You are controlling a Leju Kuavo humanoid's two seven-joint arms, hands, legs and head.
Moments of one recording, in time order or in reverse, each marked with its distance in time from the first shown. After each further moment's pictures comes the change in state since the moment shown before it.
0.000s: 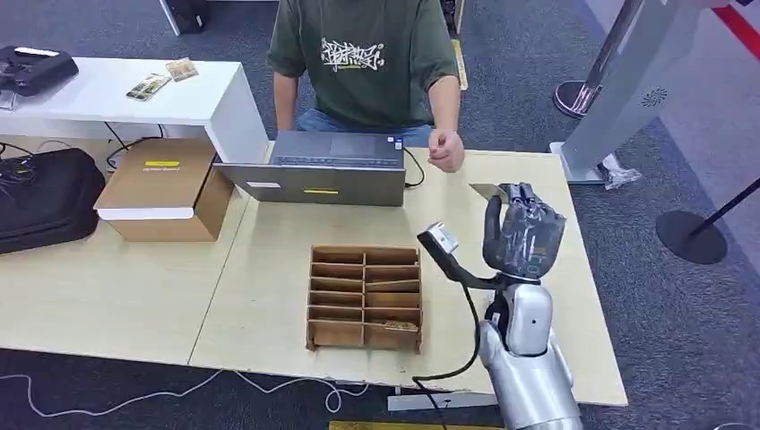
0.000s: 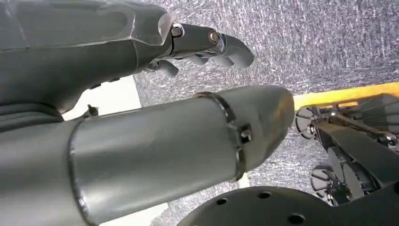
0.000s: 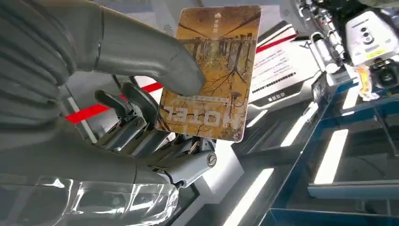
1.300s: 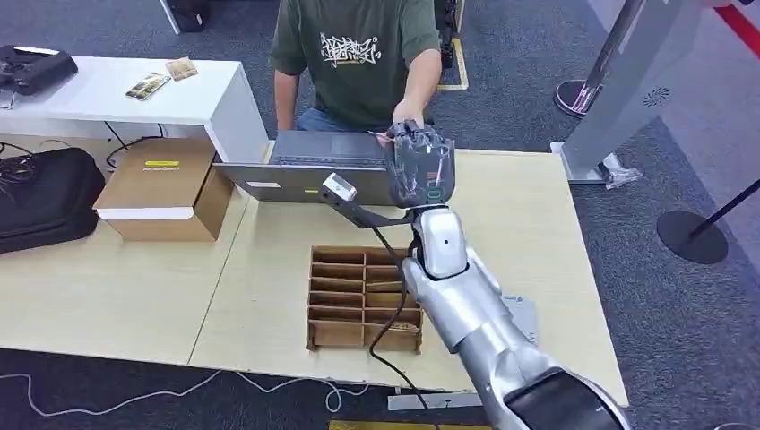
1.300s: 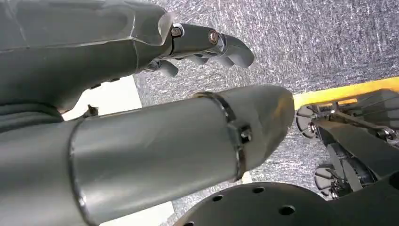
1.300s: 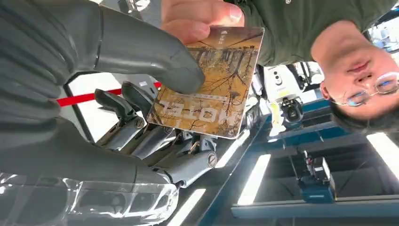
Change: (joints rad) left arm -0.019 0.012 0.000 -0.024 -0.034 -0.015 0.025; right arm -0.444 0.131 0.204 0.539 0.000 0.007 0.026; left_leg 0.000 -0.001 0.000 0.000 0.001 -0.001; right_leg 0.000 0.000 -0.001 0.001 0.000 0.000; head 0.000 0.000
